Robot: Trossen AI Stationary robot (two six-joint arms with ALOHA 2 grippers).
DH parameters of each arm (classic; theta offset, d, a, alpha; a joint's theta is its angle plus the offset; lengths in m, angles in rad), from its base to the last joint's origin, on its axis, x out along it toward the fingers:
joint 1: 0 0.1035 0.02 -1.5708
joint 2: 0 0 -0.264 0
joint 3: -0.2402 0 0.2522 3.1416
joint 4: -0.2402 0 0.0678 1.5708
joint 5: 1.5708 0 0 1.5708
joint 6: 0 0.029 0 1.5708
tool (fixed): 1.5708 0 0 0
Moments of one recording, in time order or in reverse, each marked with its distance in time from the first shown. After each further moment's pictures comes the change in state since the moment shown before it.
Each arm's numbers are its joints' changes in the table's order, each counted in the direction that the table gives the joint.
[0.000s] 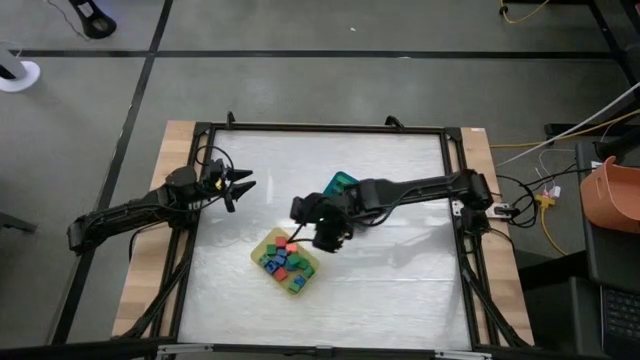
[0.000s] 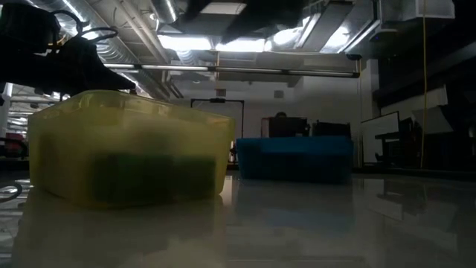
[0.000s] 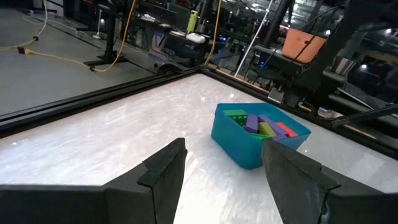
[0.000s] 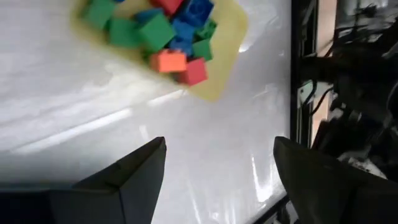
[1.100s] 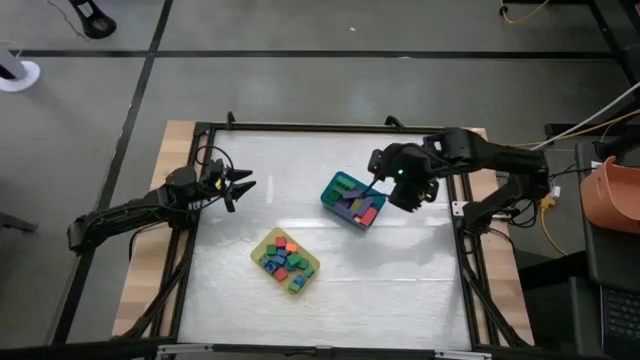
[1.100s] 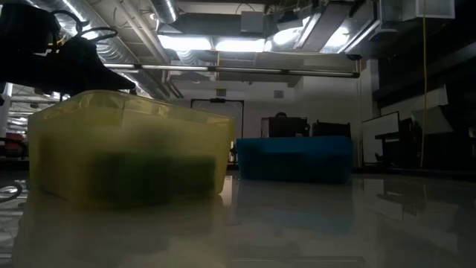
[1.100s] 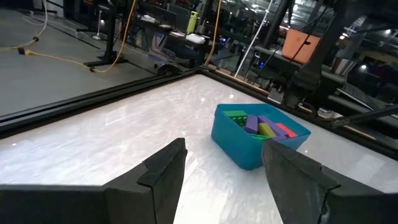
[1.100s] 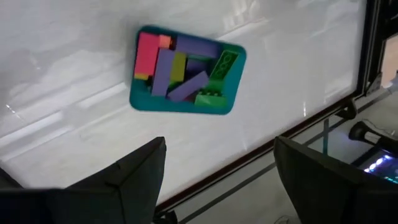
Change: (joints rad) left arm 0.000 0.000 0.000 0.000 0.000 0.000; right arm -0.128 -0.450 0.067 -0.643 0.089 0.043
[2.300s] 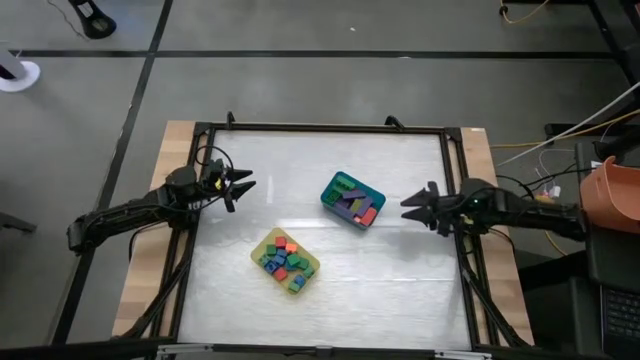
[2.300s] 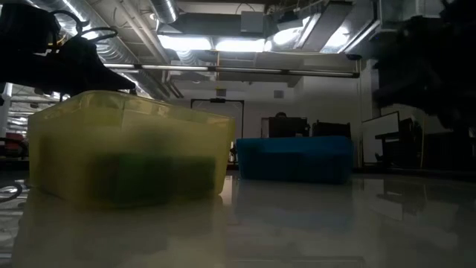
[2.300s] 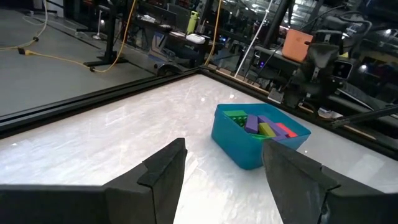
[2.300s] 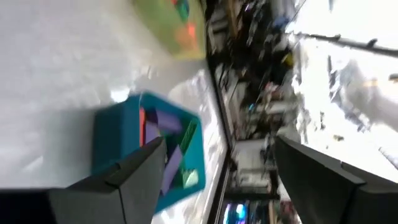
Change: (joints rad) left arm 0.000 0.000 0.000 0.000 0.000 0.000; right arm -0.167 -1.341 1.722 1.306 -0.350 -0.123
